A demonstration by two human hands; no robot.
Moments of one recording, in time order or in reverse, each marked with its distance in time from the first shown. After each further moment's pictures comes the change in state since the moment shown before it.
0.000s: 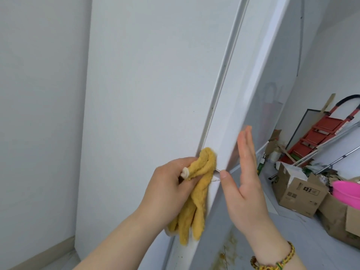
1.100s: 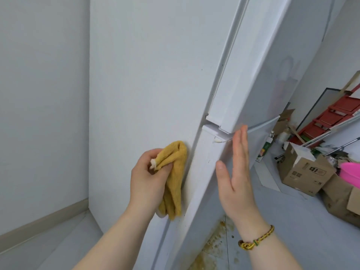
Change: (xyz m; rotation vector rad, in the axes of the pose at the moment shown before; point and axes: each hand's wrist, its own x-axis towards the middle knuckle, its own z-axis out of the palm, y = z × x) left_hand -0.048 -0.041 0.009 -0.229 0.478 -0.335; right_hand -0.047 0.023 0.020 -0.029 -0.035 0.049
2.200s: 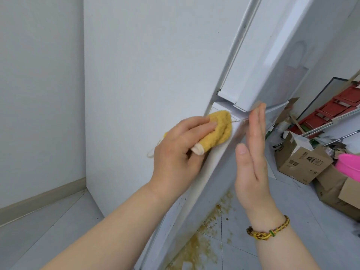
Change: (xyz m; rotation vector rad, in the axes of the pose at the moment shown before) left_hand 0.003 -0.019 0.020 0.261 -0.161 0.688; right_hand -0.004 0.005 0.002 0.146 -0.014 -0.036
